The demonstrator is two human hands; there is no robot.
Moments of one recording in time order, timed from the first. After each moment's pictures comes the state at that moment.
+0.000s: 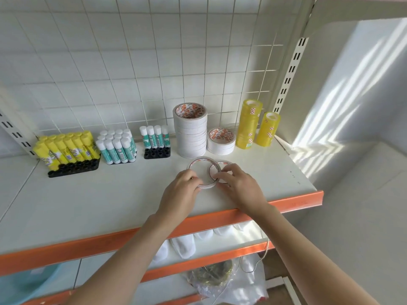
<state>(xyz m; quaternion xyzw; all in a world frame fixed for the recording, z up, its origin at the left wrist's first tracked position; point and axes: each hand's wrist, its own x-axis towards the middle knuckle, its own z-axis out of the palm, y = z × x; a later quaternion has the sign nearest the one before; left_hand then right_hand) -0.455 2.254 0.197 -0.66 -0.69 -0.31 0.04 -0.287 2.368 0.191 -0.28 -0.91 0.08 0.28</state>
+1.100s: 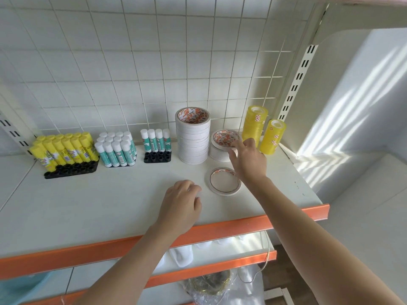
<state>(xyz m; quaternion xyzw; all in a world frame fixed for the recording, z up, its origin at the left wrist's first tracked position) -0.452 2.258 0.176 -0.62 -0.74 -0.25 0.06 -0.325 2.438 0.229 -0.49 -0.84 0.00 0.23</state>
